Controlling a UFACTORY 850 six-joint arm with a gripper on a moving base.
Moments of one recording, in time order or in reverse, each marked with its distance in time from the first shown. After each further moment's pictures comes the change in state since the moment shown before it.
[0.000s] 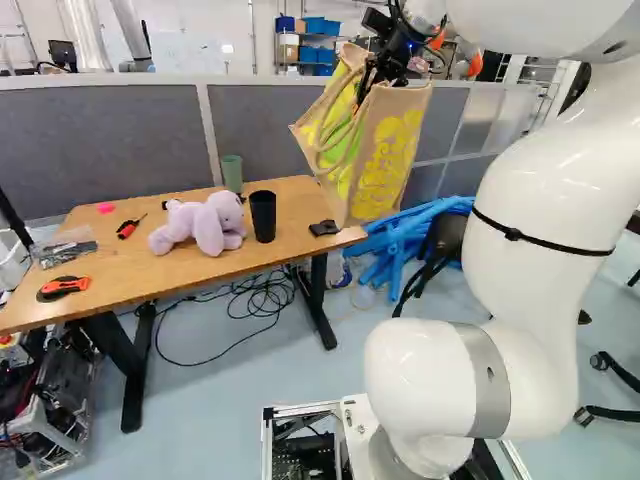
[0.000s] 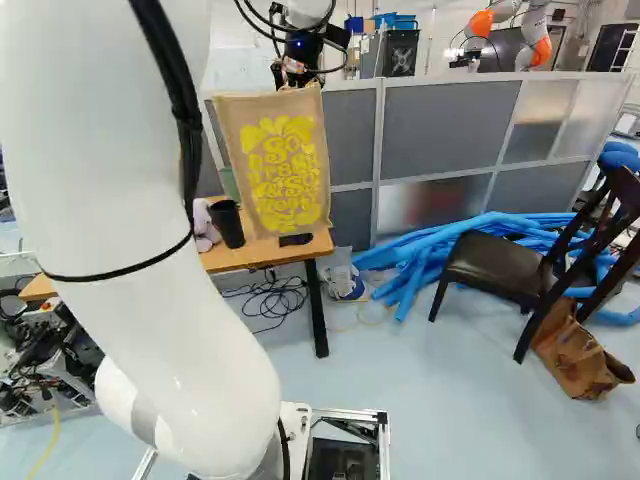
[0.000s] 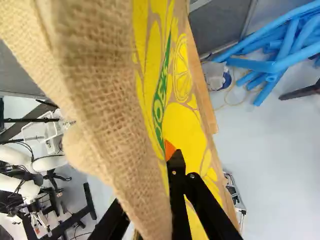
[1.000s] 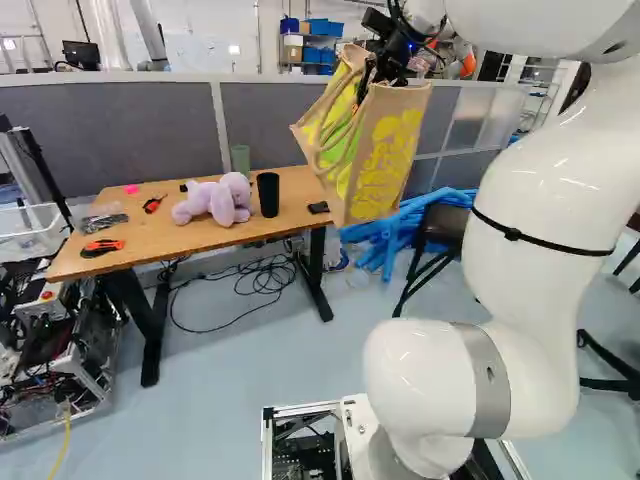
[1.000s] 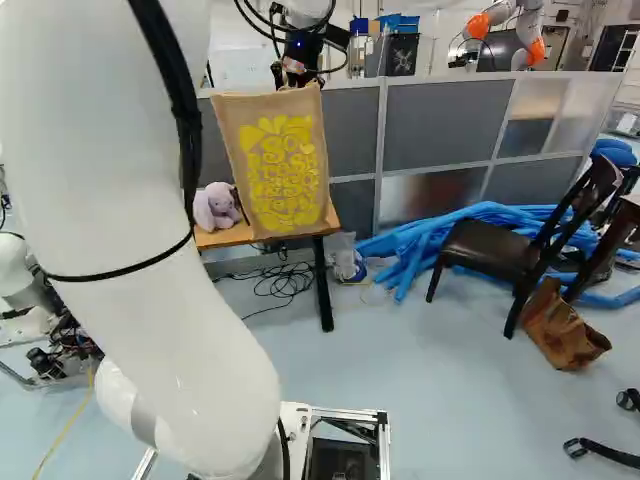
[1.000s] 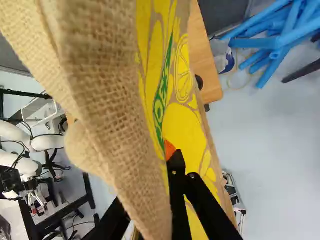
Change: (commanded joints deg) arm 0.0 0.0 0.0 0.0 0.0 0.0
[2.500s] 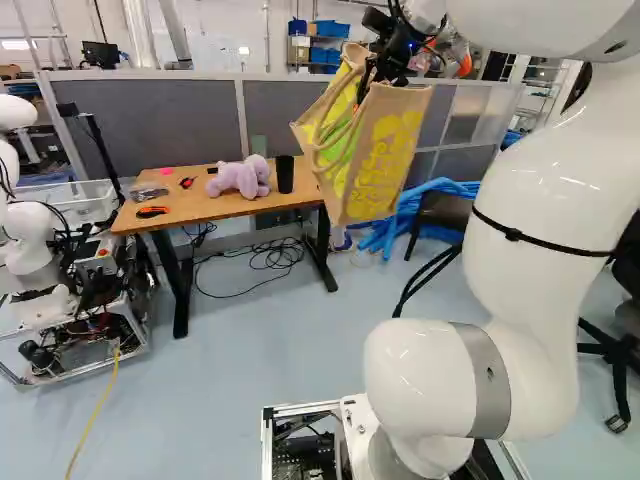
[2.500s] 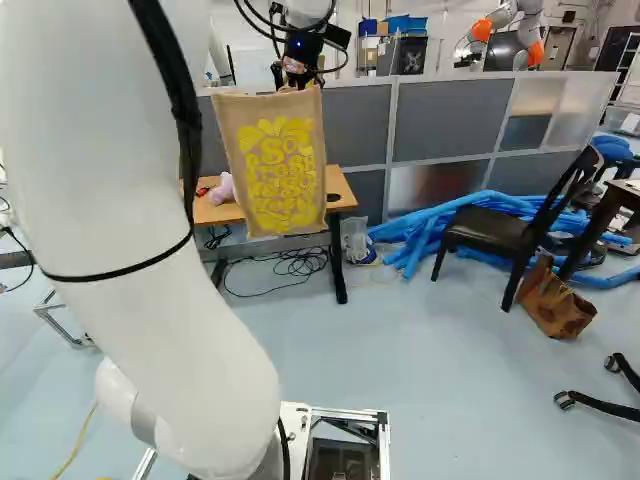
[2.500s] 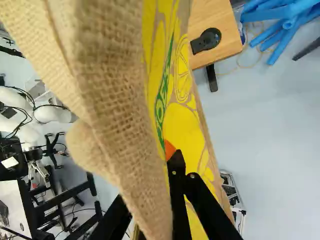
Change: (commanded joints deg) arm 0.0 0.0 0.0 0.0 0.0 0.0
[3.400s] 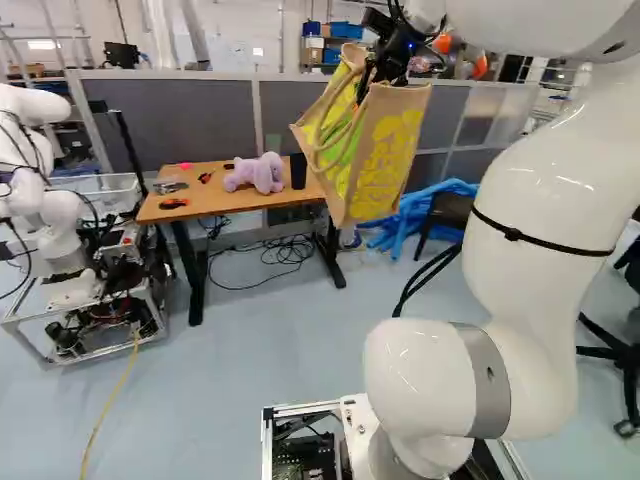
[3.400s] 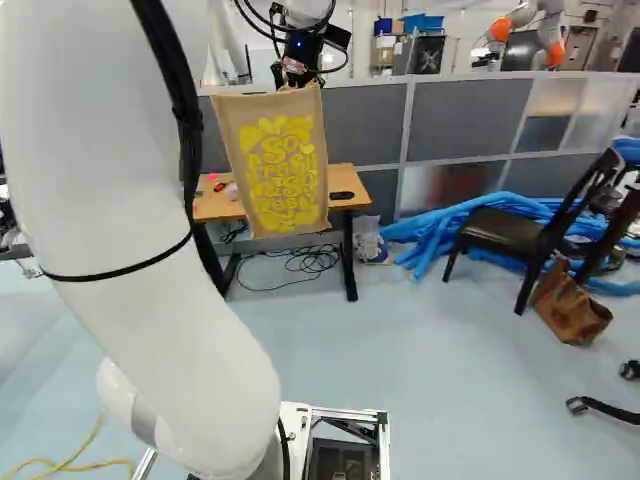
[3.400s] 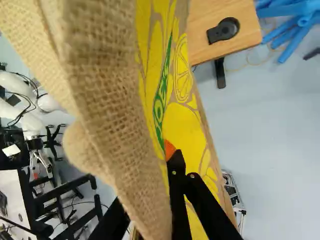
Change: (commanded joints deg) arm 0.0 0.0 0.0 0.0 0.0 0.0
